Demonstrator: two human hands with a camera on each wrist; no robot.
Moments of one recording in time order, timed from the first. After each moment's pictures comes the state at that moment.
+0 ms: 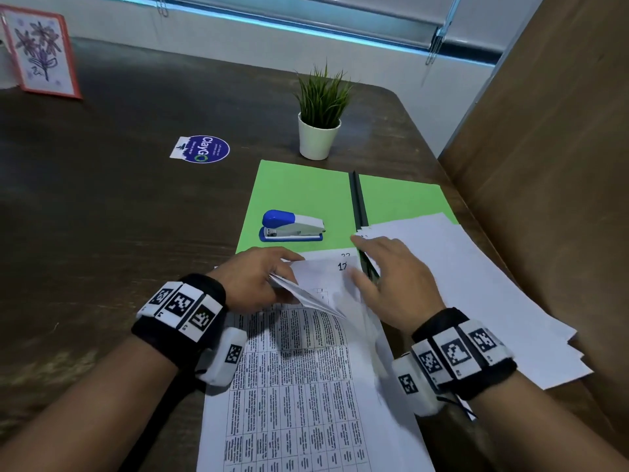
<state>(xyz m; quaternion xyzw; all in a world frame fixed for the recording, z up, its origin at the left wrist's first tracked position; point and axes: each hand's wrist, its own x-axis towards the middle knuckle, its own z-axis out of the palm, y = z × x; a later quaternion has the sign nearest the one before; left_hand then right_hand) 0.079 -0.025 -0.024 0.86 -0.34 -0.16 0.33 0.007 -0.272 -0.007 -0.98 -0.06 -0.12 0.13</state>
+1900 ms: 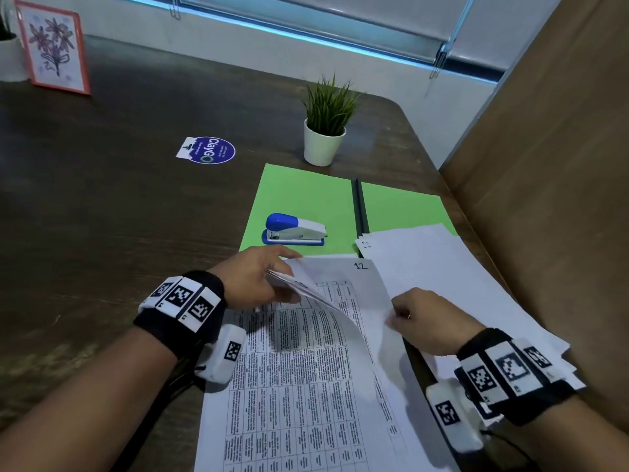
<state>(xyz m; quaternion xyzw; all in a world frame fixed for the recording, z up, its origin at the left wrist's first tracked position) 0.093 -0.020 -0.044 0.85 -0.32 -0.17 0.39 -0.014 -0.316 -0.001 -0.97 0.03 0.18 0.13</state>
